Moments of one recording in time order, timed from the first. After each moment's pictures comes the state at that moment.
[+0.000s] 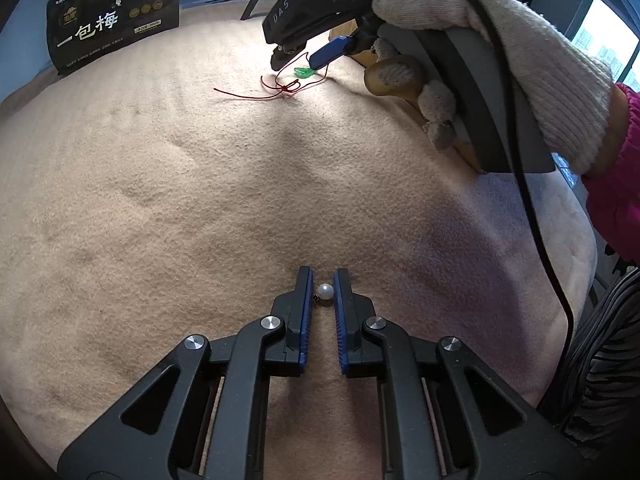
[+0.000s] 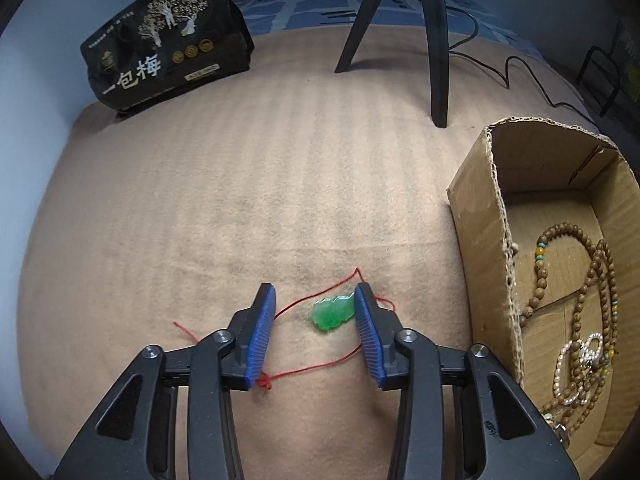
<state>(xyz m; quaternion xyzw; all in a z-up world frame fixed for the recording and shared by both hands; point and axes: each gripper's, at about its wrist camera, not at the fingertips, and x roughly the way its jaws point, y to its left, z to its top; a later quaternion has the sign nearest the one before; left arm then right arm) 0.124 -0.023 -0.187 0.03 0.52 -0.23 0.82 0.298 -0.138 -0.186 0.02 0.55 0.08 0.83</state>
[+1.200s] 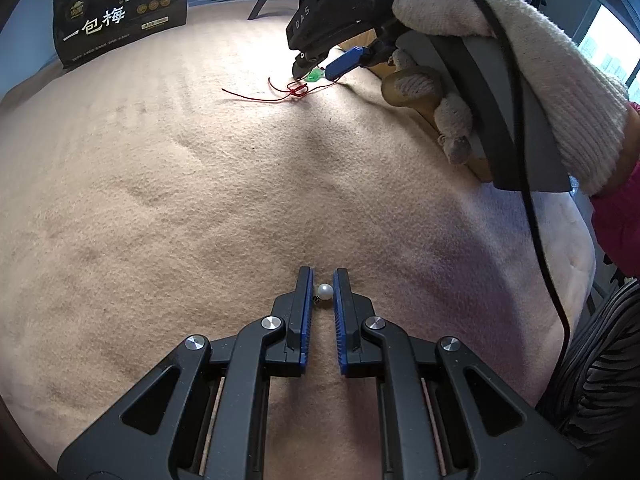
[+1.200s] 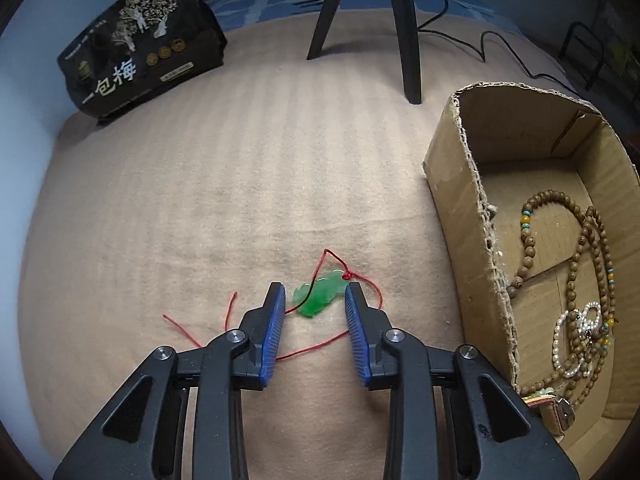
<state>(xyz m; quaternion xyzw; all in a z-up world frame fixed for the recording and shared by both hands) 0.127 -0.018 -0.183 0.02 0.52 -0.23 0.82 0.295 -0.144 -0.187 0.04 0.57 0.05 0.82</state>
